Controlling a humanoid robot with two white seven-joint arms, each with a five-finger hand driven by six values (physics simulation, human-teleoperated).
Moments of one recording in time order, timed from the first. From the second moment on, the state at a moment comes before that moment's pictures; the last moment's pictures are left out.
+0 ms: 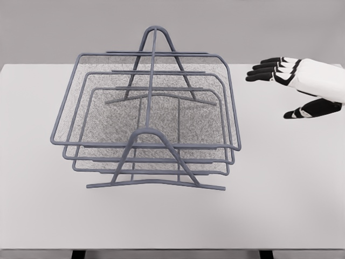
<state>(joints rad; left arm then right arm) 0.05 0.00 -0.14 -0.08 0.08 0.10 -0.10 -0.44 -1.04 0.30 -1.75 -0.07 -0.61 0.55</state>
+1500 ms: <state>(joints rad) 0.05 0.00 -0.14 -0.08 0.08 0.10 -0.10 -0.46 -0.88 0.30 -1.73 0.42 -0.61 0.57</state>
